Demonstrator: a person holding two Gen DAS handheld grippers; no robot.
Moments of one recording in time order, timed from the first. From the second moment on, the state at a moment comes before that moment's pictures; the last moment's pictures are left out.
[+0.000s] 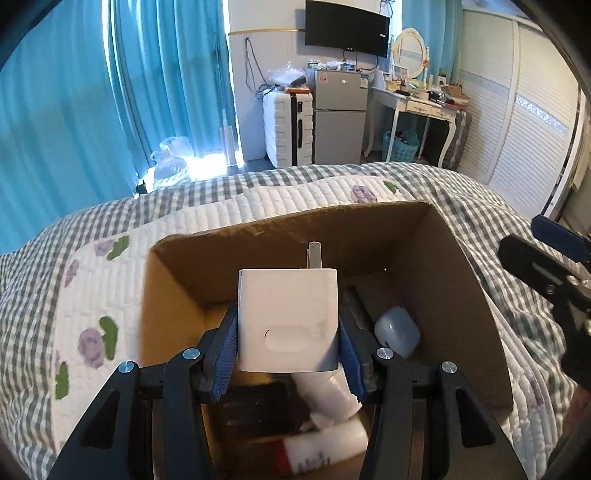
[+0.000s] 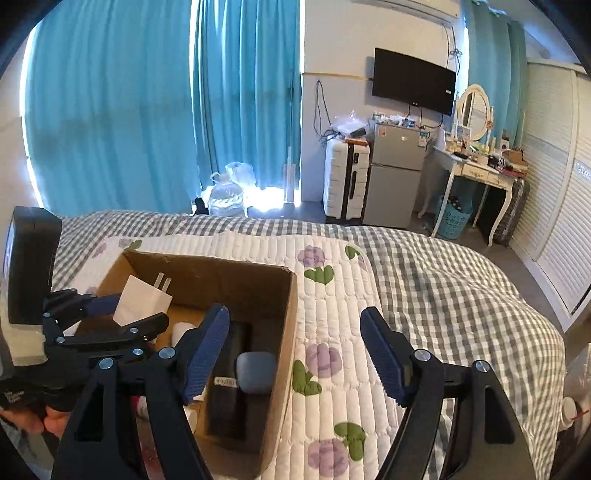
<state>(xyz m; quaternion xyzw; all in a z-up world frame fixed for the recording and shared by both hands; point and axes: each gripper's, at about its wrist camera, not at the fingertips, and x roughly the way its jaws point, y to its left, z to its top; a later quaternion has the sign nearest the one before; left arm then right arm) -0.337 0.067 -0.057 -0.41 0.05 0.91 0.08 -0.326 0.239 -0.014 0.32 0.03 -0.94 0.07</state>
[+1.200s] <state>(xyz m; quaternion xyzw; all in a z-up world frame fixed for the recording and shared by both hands) -0.153 0.011 -0.052 -0.38 0.01 0.92 -0.01 -0.182 0.221 -0.052 0.35 0.05 -0.93 0.06</state>
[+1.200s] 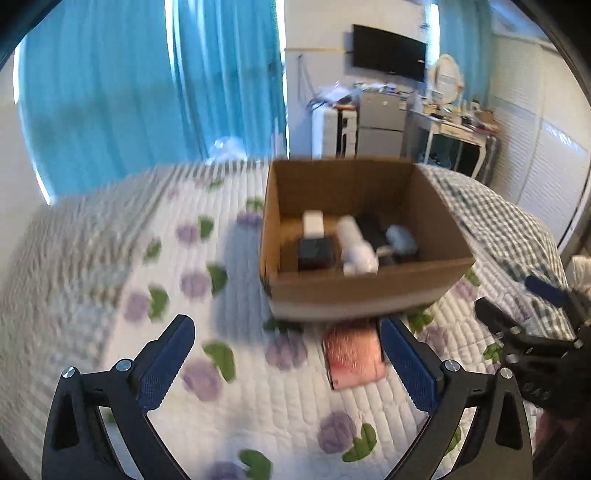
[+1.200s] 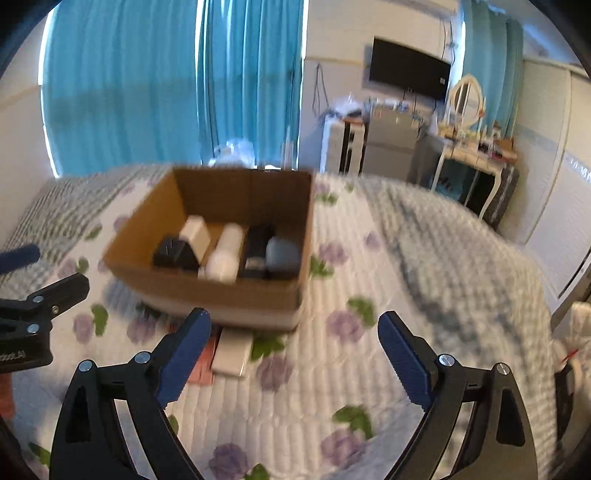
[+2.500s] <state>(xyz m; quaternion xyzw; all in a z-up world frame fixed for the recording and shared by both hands) -0.161 0.029 -0.145 -0.45 0.04 0.89 -0.01 -0.191 0.196 -0.152 0.44 0.08 -0.89 0.10</state>
